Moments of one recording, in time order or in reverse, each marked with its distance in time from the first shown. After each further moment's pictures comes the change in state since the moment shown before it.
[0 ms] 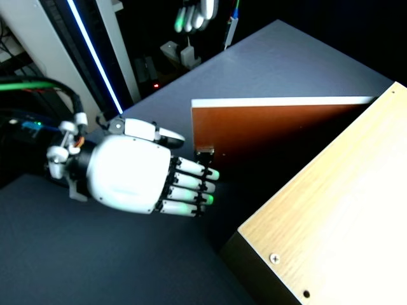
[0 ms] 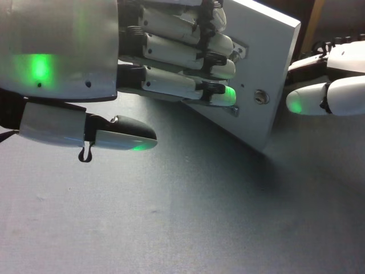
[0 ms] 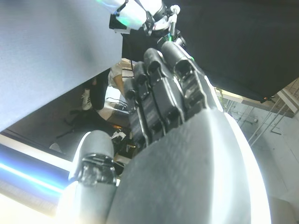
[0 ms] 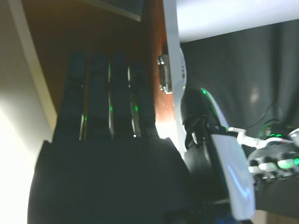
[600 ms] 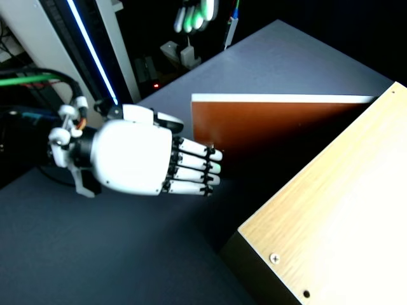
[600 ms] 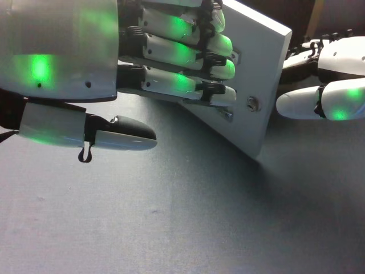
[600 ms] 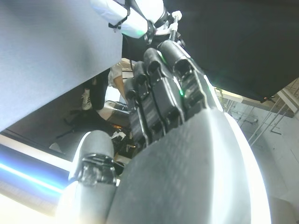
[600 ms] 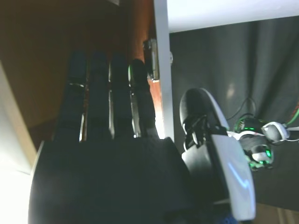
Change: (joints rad) left arm 0.000 0.000 0.000 0.000 0.000 0.000; right arm 0.000 -0.002 -0.010 -0.054 0.113 0.000
